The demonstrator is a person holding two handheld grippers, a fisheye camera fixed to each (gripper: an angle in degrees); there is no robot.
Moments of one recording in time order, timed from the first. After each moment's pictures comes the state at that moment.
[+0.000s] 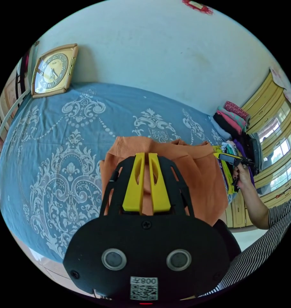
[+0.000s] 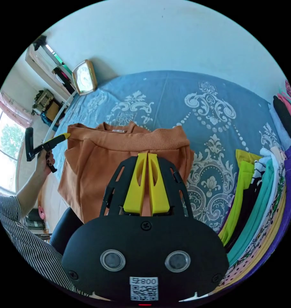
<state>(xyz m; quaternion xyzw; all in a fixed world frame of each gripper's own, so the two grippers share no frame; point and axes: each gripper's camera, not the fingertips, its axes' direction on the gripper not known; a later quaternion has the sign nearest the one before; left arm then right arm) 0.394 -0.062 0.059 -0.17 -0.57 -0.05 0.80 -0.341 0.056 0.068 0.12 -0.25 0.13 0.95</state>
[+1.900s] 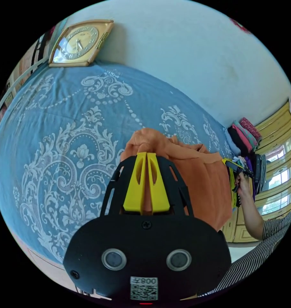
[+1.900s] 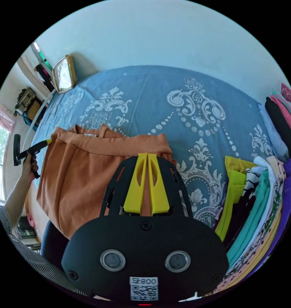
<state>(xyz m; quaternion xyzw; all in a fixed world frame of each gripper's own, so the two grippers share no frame) 0.305 0.096 -0.044 -0.14 -0.59 -0.14 0.78 -0.280 0.165 0.110 0.09 -0.17 0.15 0.97</state>
